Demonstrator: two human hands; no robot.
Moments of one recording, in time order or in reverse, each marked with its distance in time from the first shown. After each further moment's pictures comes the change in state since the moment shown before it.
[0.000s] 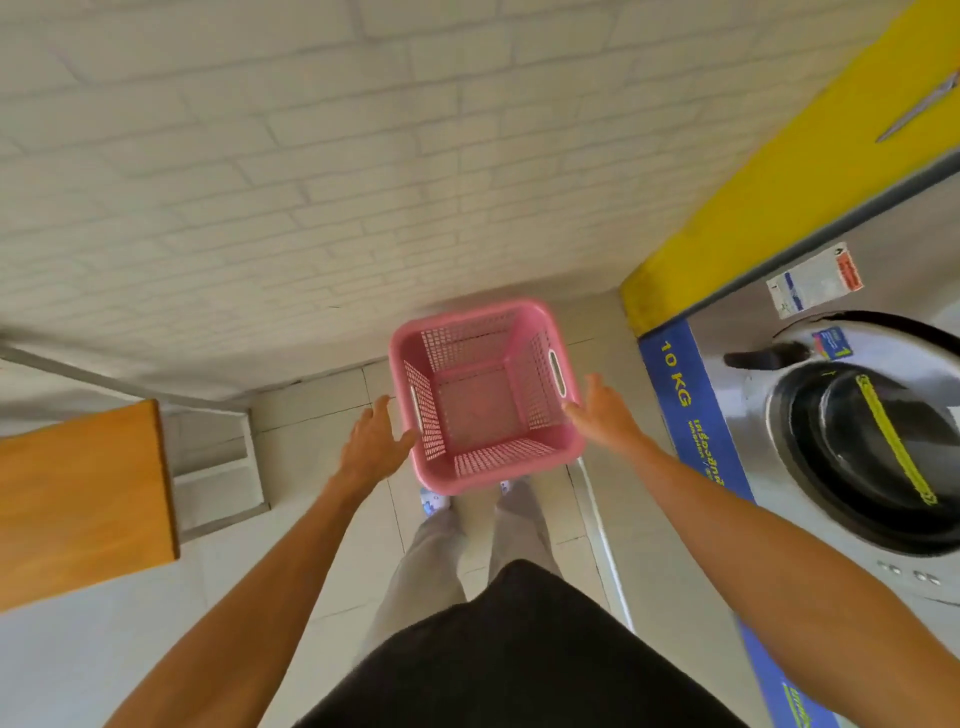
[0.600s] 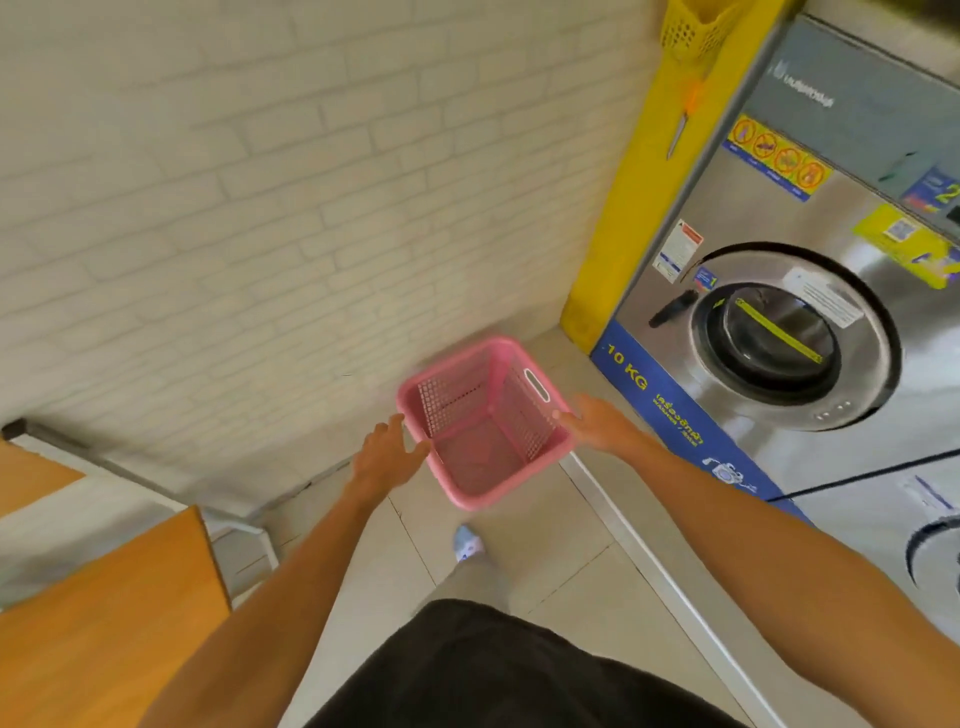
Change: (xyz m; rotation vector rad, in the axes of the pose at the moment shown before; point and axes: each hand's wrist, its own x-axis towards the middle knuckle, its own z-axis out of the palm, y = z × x) left_hand -0.109 -0.067 -0.070 0.231 0.039 0.372; right_hand -0.218 -0.050 0.057 0.113 0.159 0.043
